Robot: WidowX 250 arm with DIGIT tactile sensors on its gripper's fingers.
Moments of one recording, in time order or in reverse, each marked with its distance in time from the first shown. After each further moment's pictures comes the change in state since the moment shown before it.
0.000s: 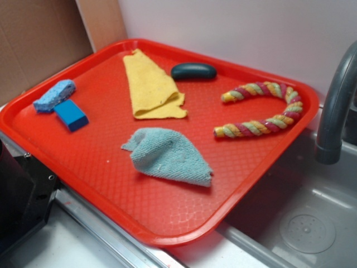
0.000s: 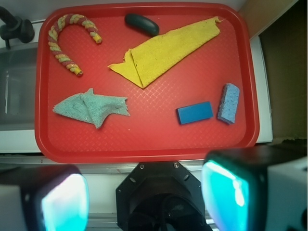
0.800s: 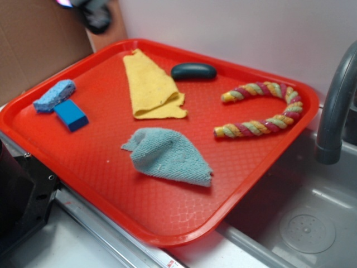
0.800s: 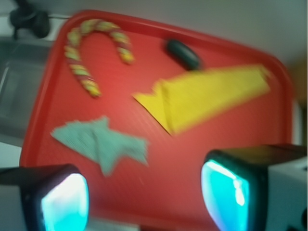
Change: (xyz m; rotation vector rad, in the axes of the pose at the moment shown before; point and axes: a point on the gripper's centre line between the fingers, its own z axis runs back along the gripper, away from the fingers) arm 0.063 -0.067 -0.083 0.036 -0.043 -0.342
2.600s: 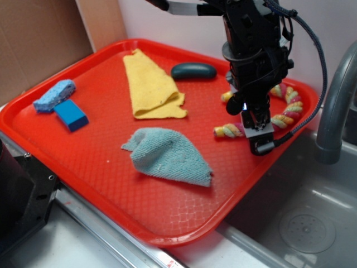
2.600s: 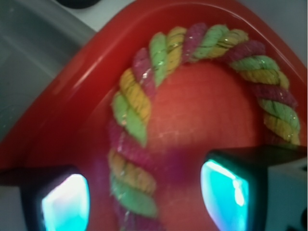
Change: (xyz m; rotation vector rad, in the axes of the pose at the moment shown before) arm 0.095 -0.053 -0.153 -0.018 -0.039 -0.344
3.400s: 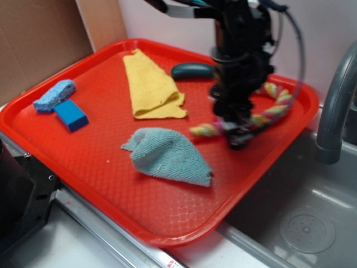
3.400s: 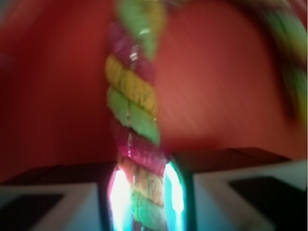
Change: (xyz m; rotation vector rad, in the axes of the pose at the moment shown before) arm -0.044 0.029 0.014 -0.009 0.183 0.242
